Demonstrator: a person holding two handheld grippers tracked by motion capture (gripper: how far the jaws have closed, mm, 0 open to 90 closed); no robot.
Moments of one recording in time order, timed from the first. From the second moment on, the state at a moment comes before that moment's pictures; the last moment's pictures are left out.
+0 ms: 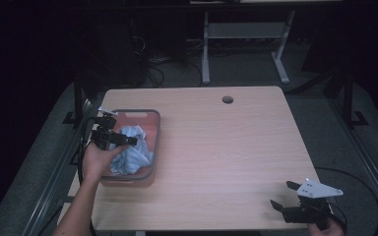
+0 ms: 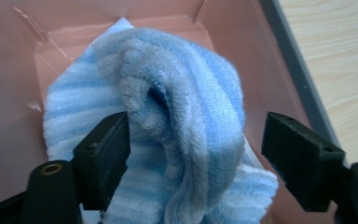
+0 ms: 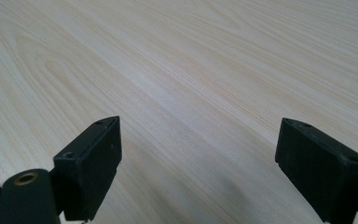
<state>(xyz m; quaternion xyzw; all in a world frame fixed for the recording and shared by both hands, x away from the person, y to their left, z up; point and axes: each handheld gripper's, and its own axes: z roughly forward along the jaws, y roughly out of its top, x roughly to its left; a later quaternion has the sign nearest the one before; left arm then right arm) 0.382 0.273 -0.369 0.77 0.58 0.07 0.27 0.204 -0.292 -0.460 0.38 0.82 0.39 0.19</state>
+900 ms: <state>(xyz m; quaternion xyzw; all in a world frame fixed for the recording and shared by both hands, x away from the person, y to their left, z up) 0.384 0.264 -0.387 0.80 0.55 0.04 0.22 0.202 -0.291 -0.457 0.37 0.82 0.39 0.19</state>
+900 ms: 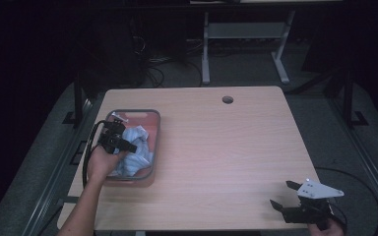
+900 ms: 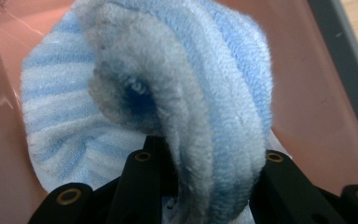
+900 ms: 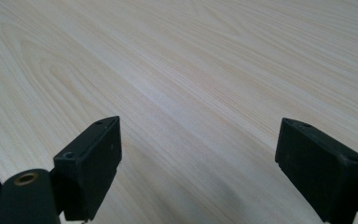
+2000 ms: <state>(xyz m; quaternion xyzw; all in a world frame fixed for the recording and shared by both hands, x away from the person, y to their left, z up) 0.358 0.304 -0.353 0.76 0.55 0.01 0.36 0.203 -0.293 -0.456 0.38 0.81 0.40 0.20</state>
